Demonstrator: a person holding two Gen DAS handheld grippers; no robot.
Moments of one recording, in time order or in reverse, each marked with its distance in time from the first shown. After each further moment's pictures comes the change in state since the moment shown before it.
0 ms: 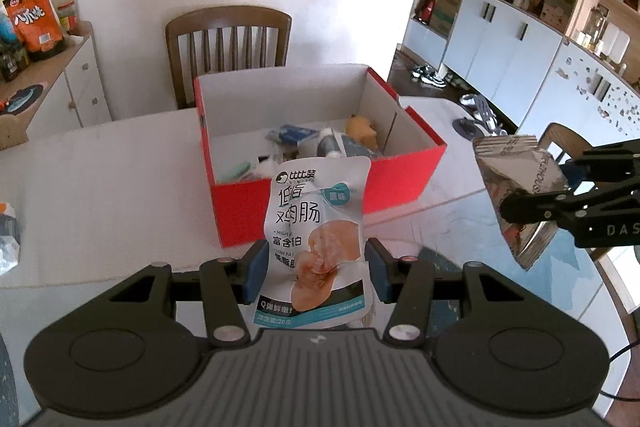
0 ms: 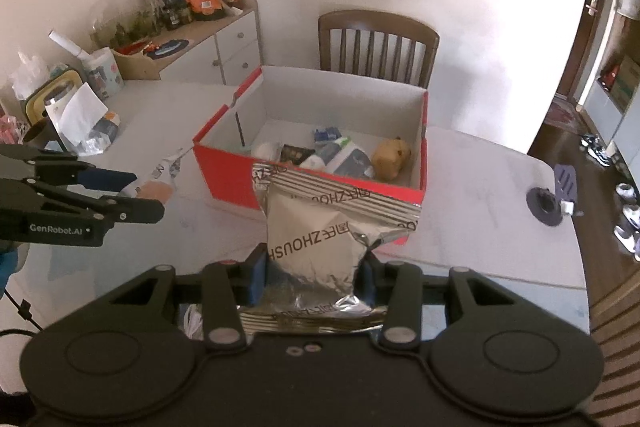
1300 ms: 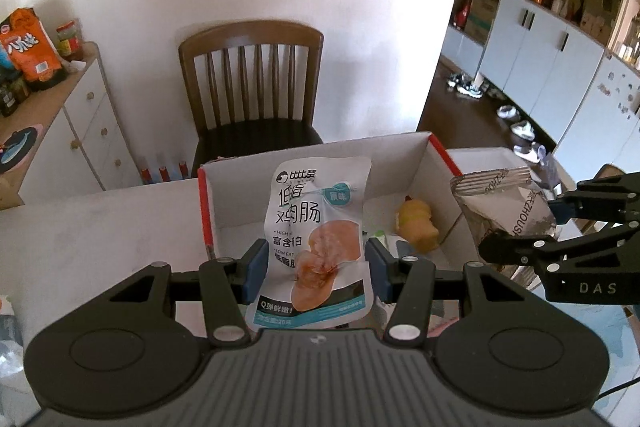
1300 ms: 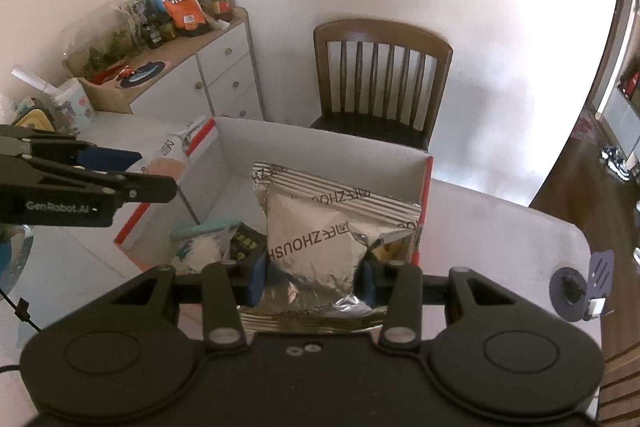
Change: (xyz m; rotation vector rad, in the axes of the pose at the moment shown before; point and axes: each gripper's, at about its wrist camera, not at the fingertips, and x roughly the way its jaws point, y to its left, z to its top) left arm 0.099 0.024 0.123 -0.006 0.018 0.093; right arm 0.099 -0.055 0.096 0.006 0.003 0.046
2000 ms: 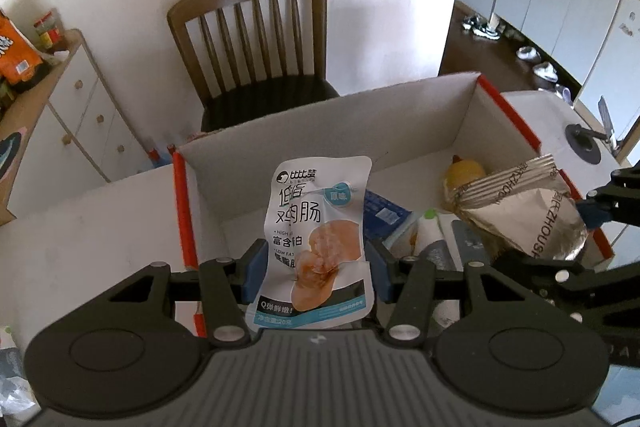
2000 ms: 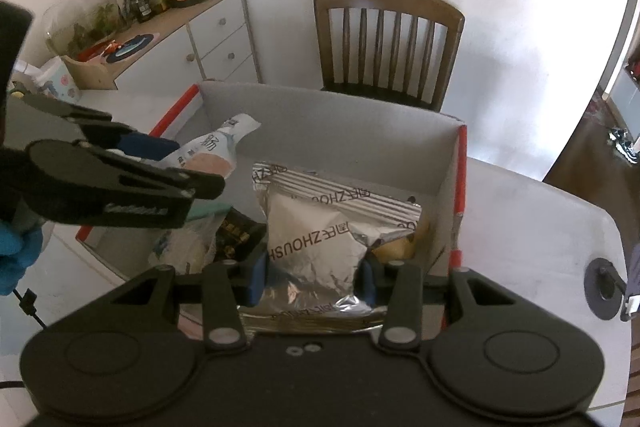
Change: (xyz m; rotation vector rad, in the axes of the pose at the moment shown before) left arm 0.086 -0.001 0.004 0.098 0.146 0.066; right arm 0.059 0.005 -0.003 0.008 0.075 -0.002
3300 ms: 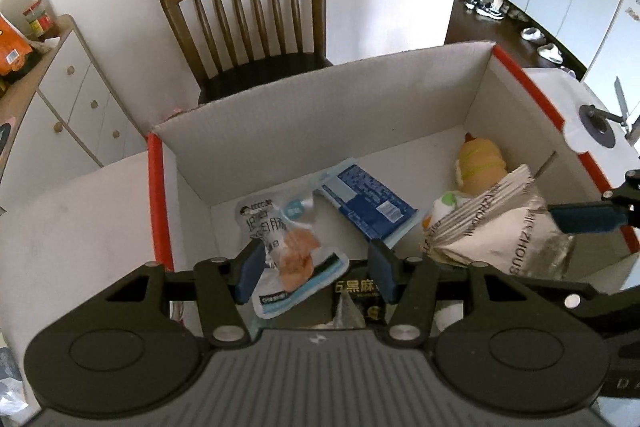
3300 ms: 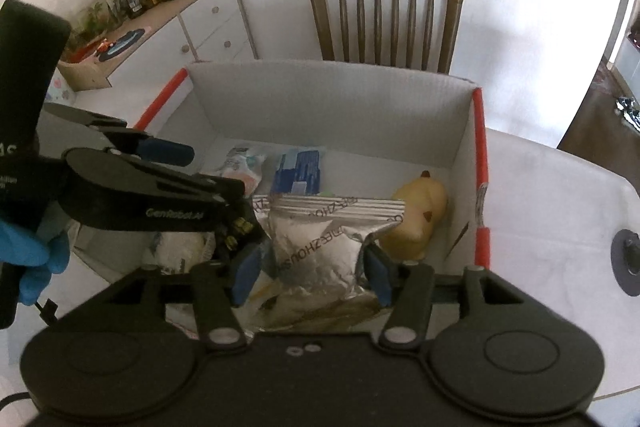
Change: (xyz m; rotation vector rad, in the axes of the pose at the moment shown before) left arm 0.029 -0.006 -0.002 0.002 0.052 0.012; right arm 0.020 -0.007 -0.003 0.066 0.045 0.039
